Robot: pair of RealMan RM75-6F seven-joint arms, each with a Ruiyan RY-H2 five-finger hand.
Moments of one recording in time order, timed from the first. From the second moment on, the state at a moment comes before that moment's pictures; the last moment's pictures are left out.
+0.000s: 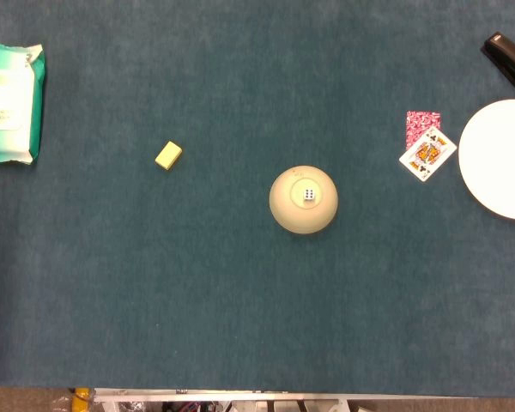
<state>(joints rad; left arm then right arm) -0.09 -1.11 -0.06 -1.64 1.48 1.51 0.15 0.08 -1.11 0.07 -1.64 -1.50 1.49 -0.09</state>
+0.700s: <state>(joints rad) -0.09 -1.10 -0.06 -1.65 1.49 1.52 0.15 0.18 -1.08 0.06 -1.73 -1.60 1.38 -0.05</state>
